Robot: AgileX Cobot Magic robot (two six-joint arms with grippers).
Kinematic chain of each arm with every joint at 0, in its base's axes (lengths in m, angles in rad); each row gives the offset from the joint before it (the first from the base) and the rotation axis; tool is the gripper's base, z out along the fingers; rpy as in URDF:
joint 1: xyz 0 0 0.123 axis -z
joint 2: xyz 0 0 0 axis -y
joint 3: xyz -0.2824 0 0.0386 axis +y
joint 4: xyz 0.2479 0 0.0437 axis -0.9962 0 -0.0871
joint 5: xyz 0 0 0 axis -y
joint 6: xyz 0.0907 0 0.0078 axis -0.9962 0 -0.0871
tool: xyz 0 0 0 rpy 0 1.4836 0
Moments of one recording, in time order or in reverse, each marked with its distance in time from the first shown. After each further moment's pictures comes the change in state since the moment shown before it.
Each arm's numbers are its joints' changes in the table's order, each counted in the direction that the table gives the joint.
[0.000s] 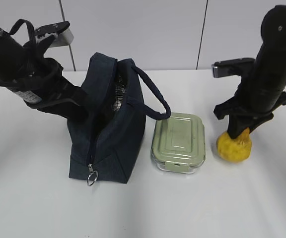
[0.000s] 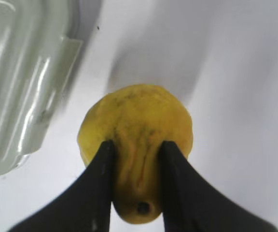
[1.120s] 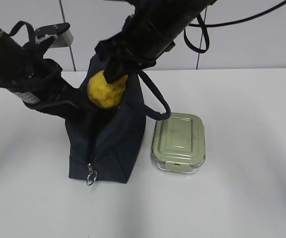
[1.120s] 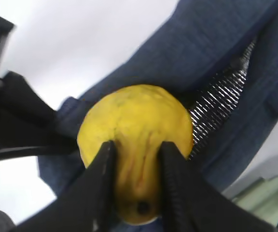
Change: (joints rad) left arm 0.000 0.001 0.000 -0.024 0.000 0.000; right arm -0.337 -0.073 -0.402 -0.344 0.076 0.184
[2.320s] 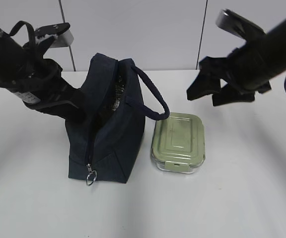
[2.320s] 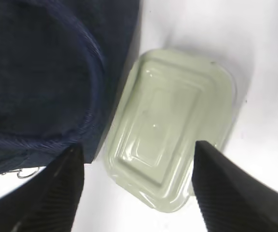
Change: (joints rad) left arm 0.000 0.000 0.000 0.000 -0.001 0.000; right arm 0.400 0.250 0.577 -0.381 0.131 0.184
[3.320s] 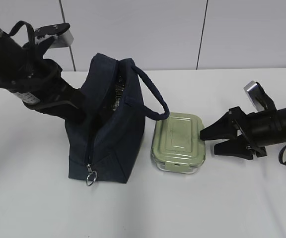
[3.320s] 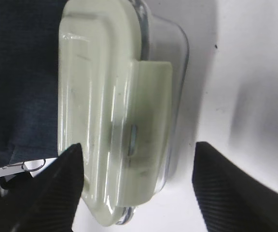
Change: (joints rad) left arm 0.000 0.000 0.000 -0.001 -0.006 0.000; right arm 0.267 -0.343 0.190 -0.610 -0.233 0.659
